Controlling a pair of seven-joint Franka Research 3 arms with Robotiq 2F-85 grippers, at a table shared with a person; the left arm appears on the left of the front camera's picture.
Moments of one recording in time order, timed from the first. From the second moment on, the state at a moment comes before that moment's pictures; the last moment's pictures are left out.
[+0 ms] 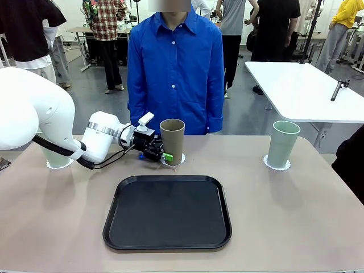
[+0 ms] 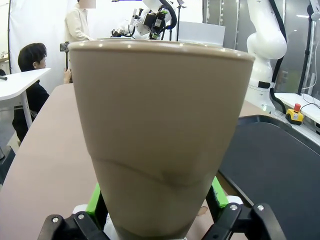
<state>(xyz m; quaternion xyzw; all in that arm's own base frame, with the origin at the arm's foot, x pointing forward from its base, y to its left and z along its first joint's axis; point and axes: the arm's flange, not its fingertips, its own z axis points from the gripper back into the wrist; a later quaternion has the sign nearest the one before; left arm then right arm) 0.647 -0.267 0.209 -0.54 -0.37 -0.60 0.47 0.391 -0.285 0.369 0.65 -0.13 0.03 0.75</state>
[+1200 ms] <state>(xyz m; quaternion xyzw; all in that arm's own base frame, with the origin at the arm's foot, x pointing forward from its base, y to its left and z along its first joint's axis) 0.653 -0.253 0.213 -0.55 -0.35 -0.60 0.47 0.391 -0.285 0.369 0.65 -0.13 0.03 0.75</state>
